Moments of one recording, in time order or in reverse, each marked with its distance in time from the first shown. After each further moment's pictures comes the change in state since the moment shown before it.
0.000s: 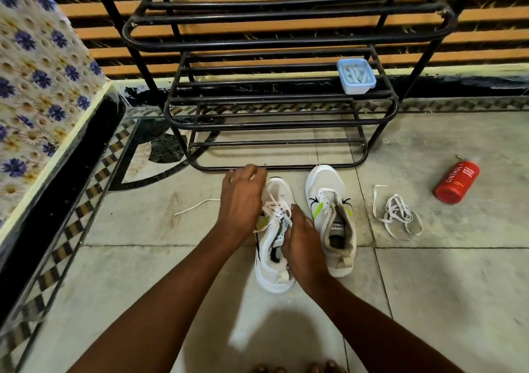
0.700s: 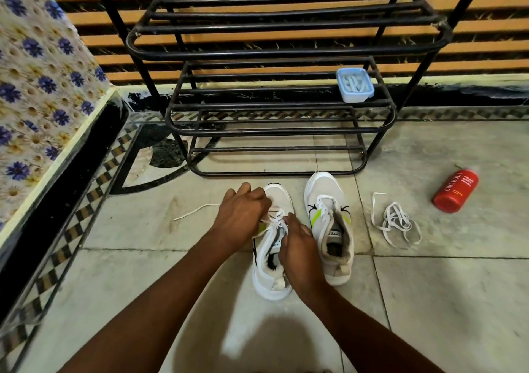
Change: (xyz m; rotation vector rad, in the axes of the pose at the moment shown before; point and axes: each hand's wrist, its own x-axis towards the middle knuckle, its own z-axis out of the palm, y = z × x) left_hand -0.006 -0.003 -0.003 0.244 -0.349 0.169; right_hand -0.001 -0.002 0.000 -0.047 0.057 -0.108
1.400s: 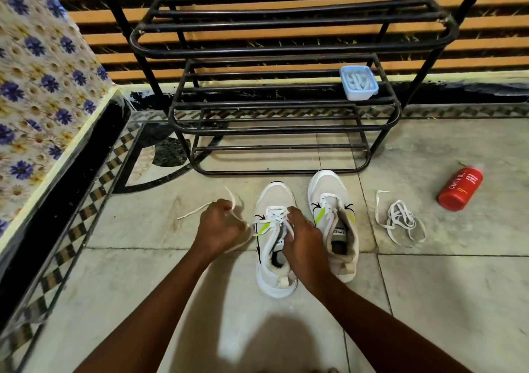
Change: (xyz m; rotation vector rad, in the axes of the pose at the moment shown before) left_hand -0.041 -0.040 0.049 -0.917 0.044 -0.743; right_hand 0.011 0.012 0.003 0.094 0.016 -0.044
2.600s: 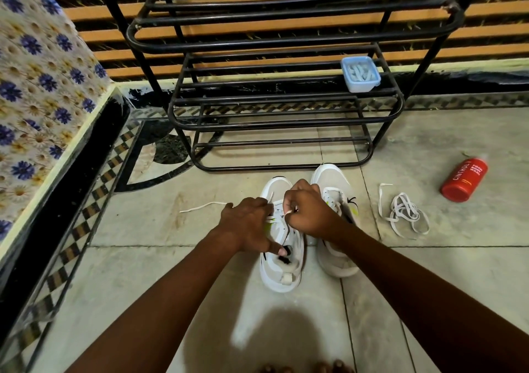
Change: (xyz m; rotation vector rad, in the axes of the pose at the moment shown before) left_hand -0.013 0.063 0.009 0.902 -0.467 0.360; right_hand 0.065 -0.023 -0.047 -0.123 -0.466 -0.135
